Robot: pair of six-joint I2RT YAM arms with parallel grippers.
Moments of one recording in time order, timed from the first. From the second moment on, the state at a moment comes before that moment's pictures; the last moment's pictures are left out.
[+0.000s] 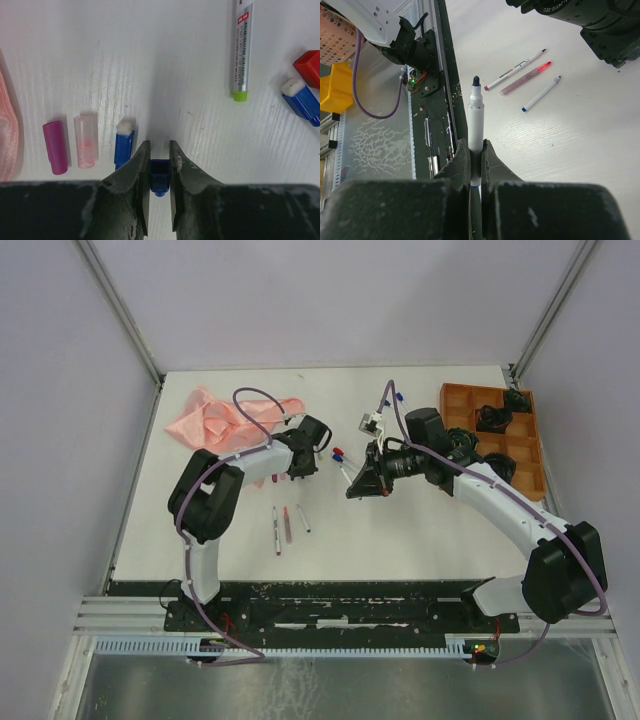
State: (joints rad) left arm -0.58 1.99 1.33 -0.42 -0.37 -0.63; right arm 0.47 1.37 1.04 -0.33 -0.99 -0.02
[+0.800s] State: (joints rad) left arm -0.58 1.99 1.37 -0.44 -0.38 -0.63; right arm 0.47 1.37 1.04 -0.33 -0.99 -0.02
